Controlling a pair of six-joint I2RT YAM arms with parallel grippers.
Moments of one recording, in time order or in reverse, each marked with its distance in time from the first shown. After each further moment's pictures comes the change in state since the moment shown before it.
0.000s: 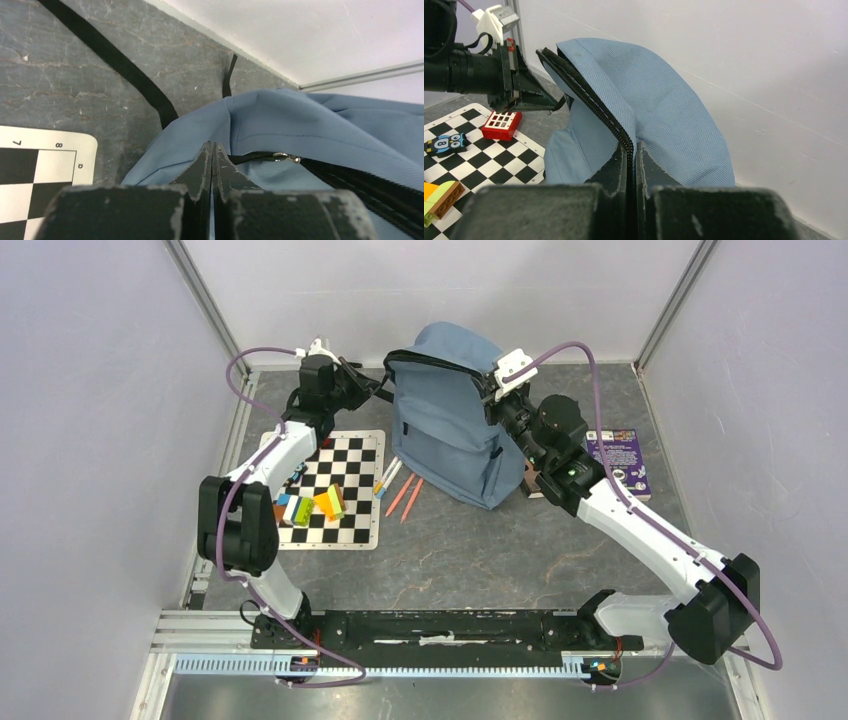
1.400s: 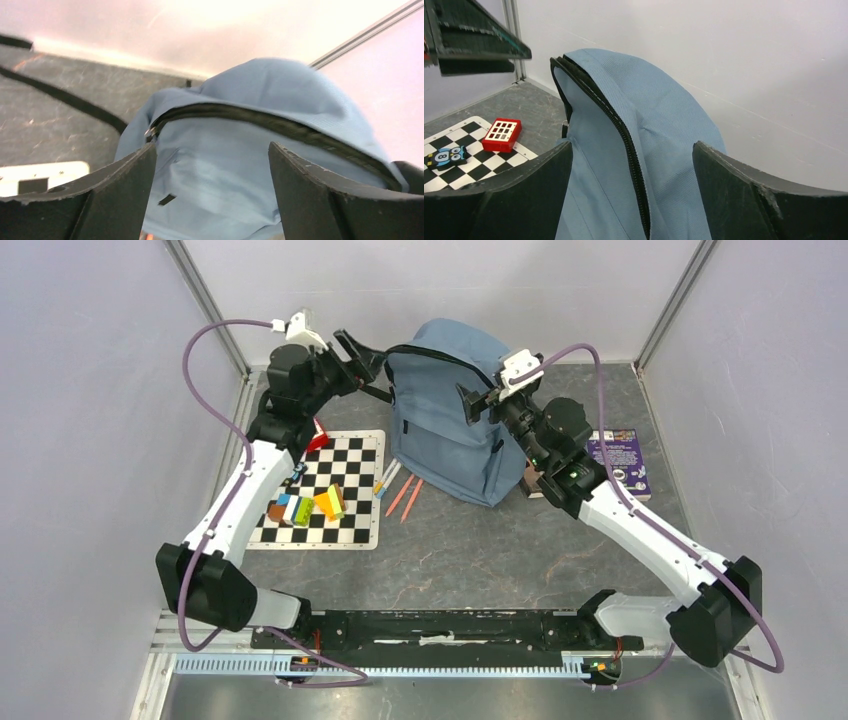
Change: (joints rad) left arm -0.068 -0.304 0.014 -0.132 -0.017 0.195; right arm -0.001 -0.007 -0.017 0.055 0.001 0.006
